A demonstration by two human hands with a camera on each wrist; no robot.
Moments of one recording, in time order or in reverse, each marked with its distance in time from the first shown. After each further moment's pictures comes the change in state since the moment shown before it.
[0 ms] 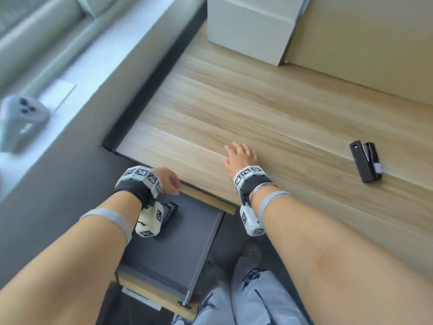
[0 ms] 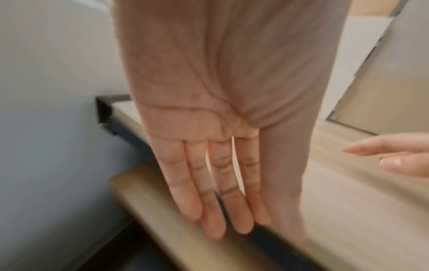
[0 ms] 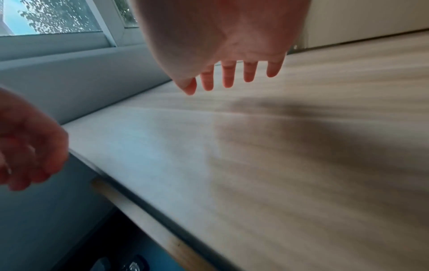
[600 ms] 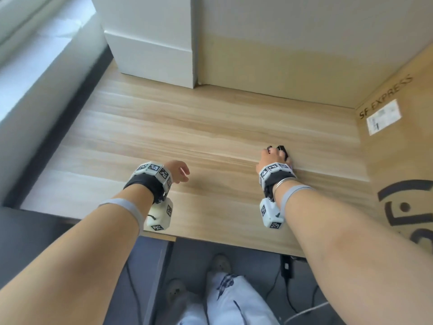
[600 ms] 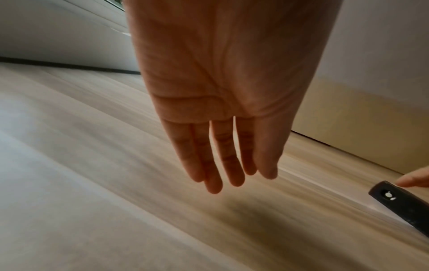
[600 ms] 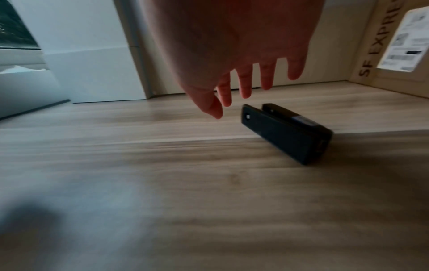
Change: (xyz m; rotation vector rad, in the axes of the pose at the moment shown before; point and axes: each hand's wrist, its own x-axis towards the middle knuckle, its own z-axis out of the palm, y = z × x) left_hand 0.047 0.239 -0.008 -0.025 0.115 0.240; right_hand -0.021 0.245 -0.104 -0.077 0.082 0.567
